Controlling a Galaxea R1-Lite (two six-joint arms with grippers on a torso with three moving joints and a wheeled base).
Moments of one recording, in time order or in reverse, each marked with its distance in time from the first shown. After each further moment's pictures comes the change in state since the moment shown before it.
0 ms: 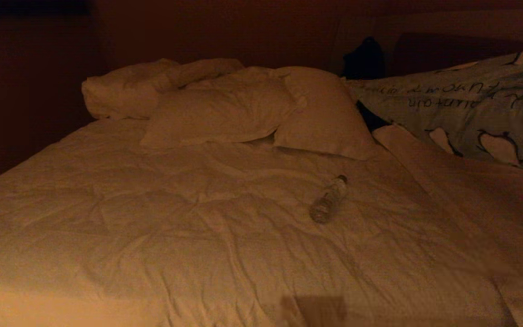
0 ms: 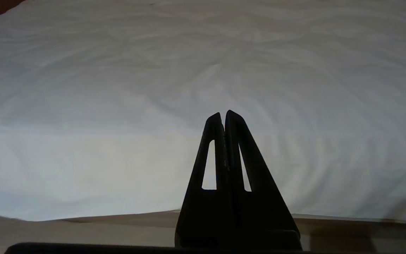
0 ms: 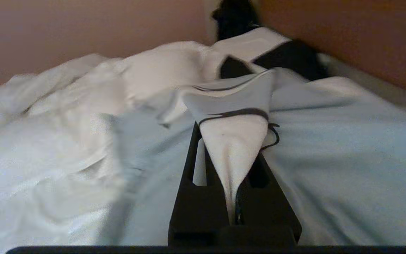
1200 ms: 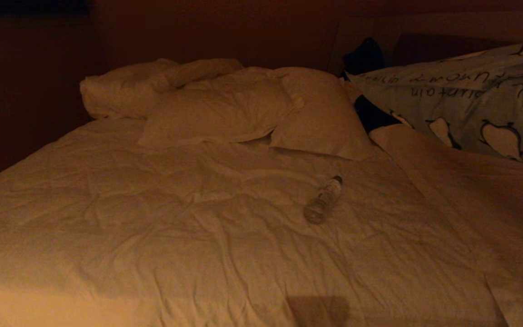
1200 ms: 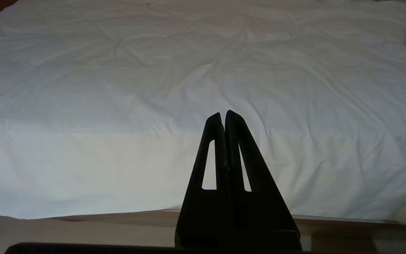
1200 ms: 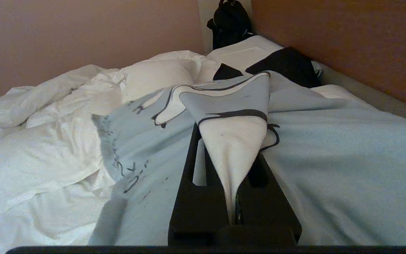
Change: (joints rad) left arm 0.000 0.000 0.000 0.000 0.000 0.000; right arm -0.033 0.009 -0.029 0.002 -0.002 0.026
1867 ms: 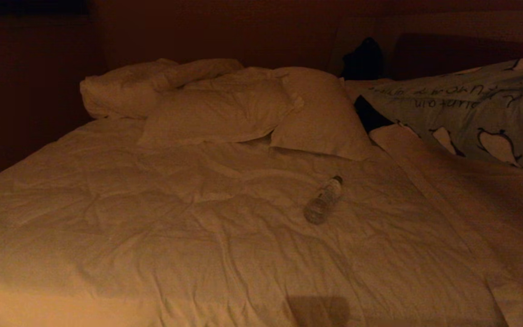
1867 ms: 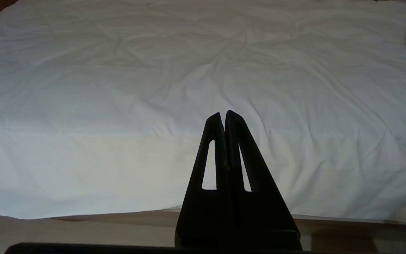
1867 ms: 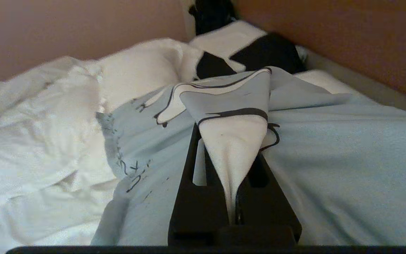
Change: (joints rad) left arm 0.000 0.000 0.000 0.000 0.000 0.000; right arm -0.046 0.089 -0.028 -0.002 -0.001 0.006
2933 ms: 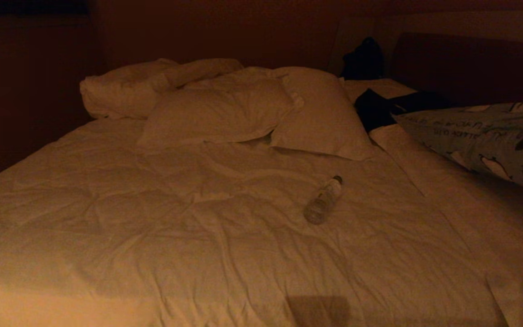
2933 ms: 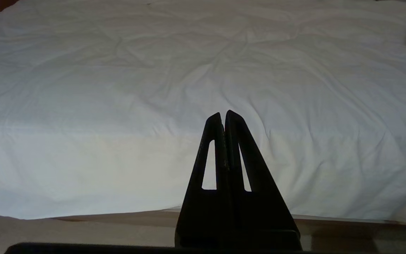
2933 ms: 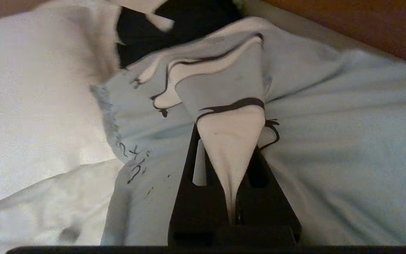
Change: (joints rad) left arm 0.000 0.000 0.000 0.000 0.000 0.001; right arm -0.182 0.352 -0.127 -0.007 0.003 0.009
